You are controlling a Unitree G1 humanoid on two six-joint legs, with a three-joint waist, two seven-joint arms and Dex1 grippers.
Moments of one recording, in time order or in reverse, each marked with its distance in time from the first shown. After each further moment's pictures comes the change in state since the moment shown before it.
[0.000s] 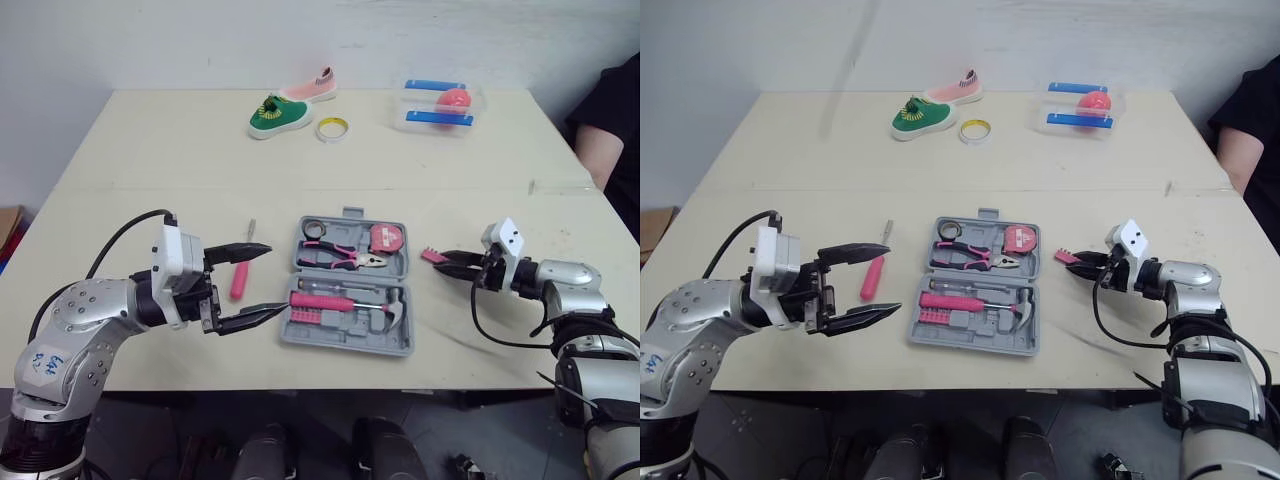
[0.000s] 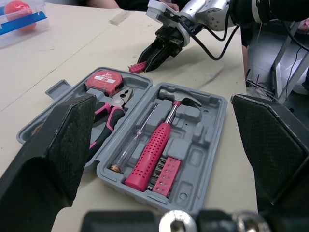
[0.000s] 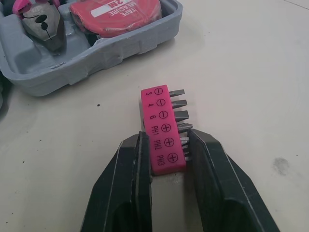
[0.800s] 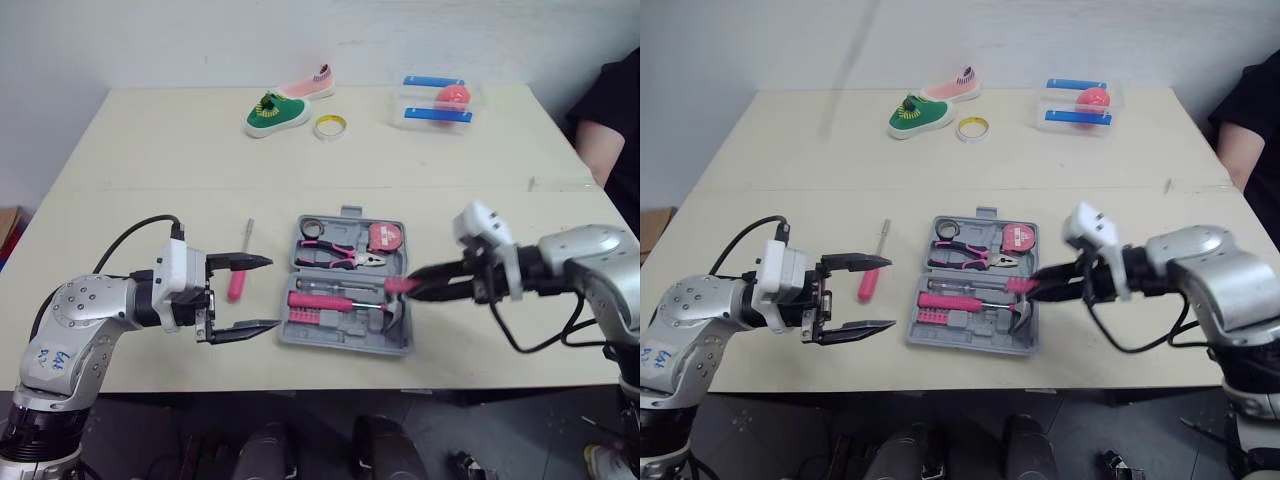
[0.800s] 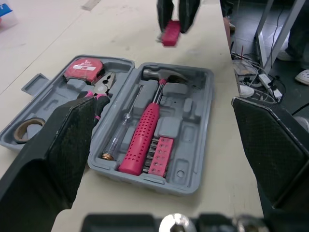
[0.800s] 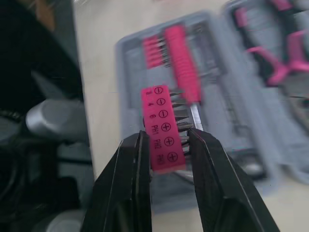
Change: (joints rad) left arm -0.001 0.025 -0.070 0.114 0.113 -0.174 -0.165; right arm 0.232 -0.268 0.237 -1.624 0.414 1.336 -0.073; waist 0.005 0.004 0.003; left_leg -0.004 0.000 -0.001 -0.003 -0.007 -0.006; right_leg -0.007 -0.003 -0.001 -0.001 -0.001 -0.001
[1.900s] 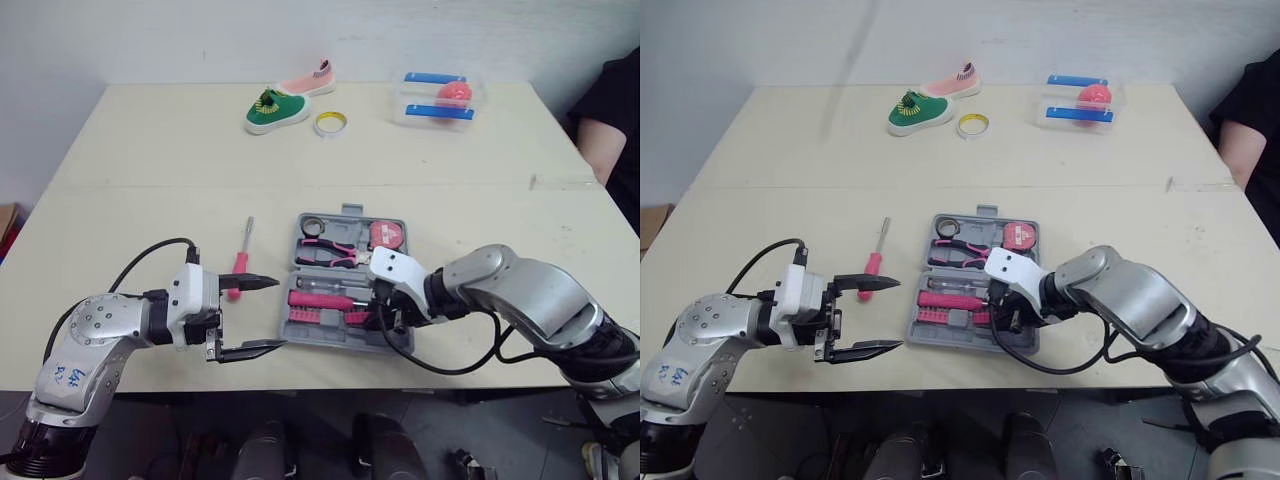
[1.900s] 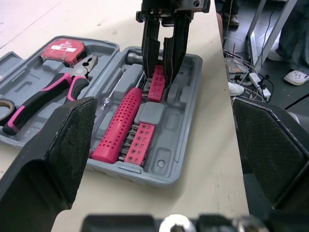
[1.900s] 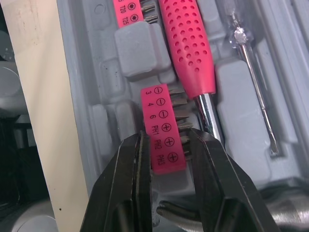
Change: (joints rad) left arm 0.085 -0.011 -0.026 -0.036 0.027 -0.021 0.035; right arm -0.195 0.132 0.363 0.029 -0.079 0.146 -0.306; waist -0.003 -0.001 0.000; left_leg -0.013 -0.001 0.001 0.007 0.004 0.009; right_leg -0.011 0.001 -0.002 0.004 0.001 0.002
